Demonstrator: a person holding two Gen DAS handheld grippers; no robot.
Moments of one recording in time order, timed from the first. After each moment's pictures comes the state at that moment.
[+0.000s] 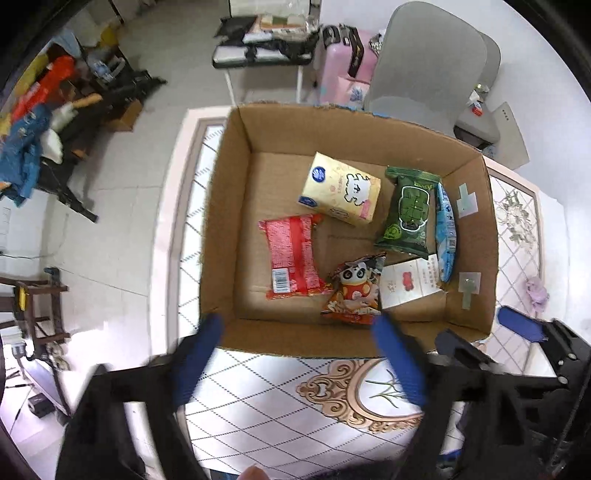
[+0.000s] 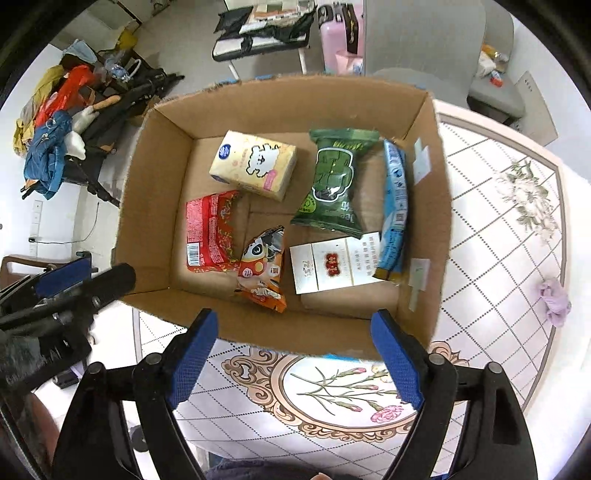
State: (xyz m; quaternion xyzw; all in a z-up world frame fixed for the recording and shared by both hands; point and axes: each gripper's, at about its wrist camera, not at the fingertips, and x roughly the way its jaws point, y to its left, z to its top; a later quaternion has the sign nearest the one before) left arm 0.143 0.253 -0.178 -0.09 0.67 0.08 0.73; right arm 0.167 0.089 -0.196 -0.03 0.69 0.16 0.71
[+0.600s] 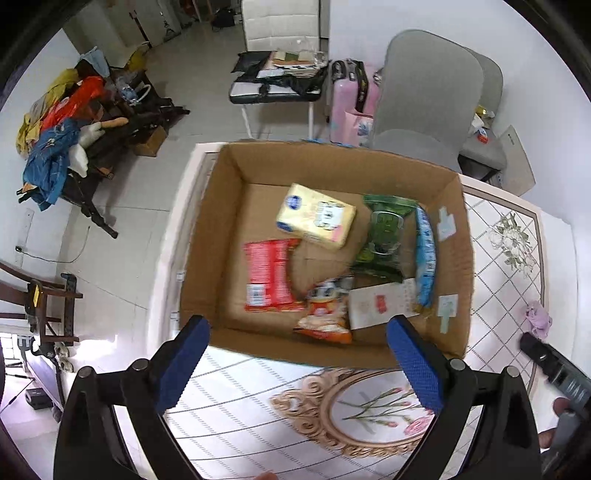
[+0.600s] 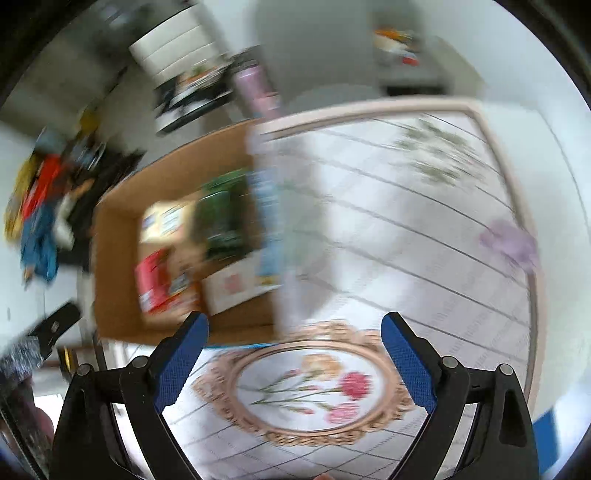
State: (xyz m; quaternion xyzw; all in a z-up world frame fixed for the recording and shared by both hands) left arm 0.144 0.180 -0.168 -0.07 0.62 0.13 0.77; right arm 0.161 -0.118 -0.191 0.12 0.65 0.01 0.75
